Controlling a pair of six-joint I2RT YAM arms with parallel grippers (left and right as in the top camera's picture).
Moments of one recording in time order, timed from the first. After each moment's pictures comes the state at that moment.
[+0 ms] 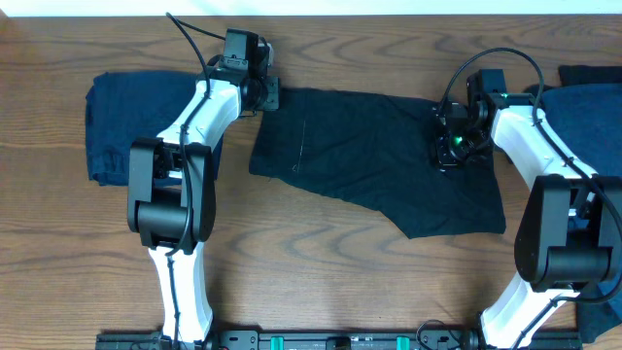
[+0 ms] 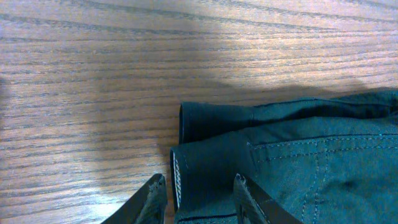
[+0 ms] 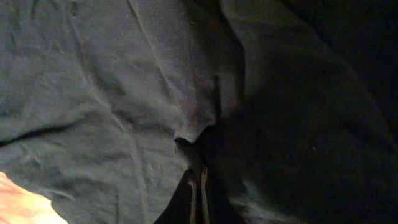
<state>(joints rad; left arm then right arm) -0.17 2.19 1.63 -0.50 0.17 -0.15 0.01 1.92 1.32 -0.88 -0.29 -0.07</state>
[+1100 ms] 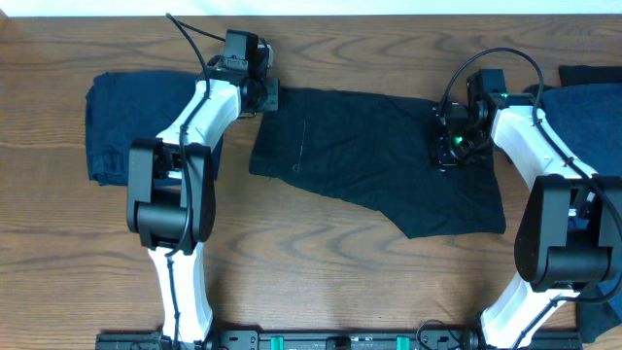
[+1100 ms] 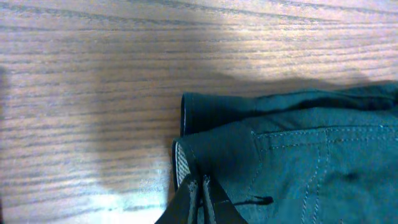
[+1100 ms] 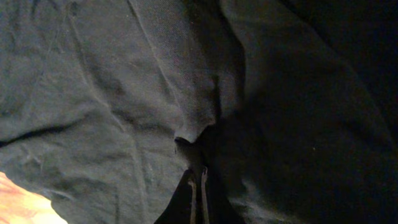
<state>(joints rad) -0.17 2.18 1.63 -0.52 0.17 -0.15 0.01 1.92 1.32 -0.88 -0.29 -0.07</state>
